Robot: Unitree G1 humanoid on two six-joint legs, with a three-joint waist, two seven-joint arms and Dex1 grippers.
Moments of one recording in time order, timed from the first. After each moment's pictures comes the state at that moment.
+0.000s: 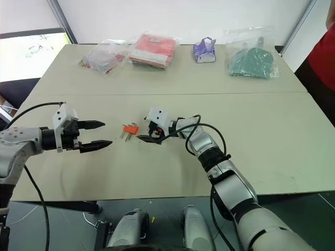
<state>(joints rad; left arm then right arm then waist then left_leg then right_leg) -0.29 0.87 0.11 -0.05 -0.47 0.48 -1.12 -0.86 -0.14 0.37 0.74 0.03 -0.01 0.88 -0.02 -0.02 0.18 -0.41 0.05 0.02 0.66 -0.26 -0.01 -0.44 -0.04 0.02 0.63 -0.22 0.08</state>
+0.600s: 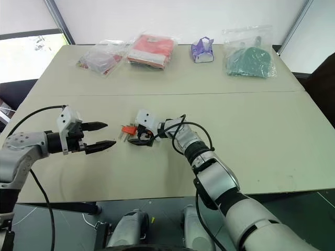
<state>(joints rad) -0.25 0.82 0.12 -0.08 -0.47 0.48 -1.04 -1.01 0.00 0.32 1.10 -0.05 -0.16 0.88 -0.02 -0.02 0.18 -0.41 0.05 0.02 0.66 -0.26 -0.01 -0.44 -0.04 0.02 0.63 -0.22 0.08</state>
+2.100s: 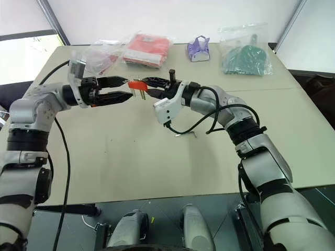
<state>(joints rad) -0.91 0.62 0.05 0.46 -0.52 0.55 -1.28 -1.06 -0.49 0.42 0.59 -0.69 -0.80 0.25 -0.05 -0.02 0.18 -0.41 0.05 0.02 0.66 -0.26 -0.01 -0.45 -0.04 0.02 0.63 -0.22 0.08</state>
